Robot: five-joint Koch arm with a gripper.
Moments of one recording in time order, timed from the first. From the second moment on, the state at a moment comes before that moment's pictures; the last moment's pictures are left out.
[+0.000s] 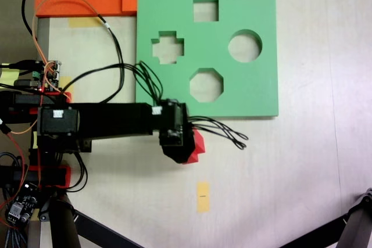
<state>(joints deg) -3.9 83.8 72.4 100.8 87.4</state>
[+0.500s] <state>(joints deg) -41.2 89.7 71.5 99.0 131.7</state>
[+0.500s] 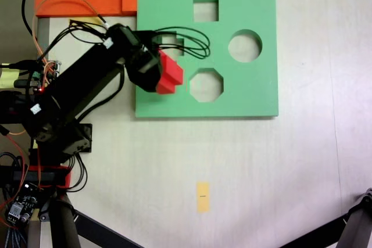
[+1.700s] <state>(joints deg) -53.0 80.7 80.2 75.6 143.0</state>
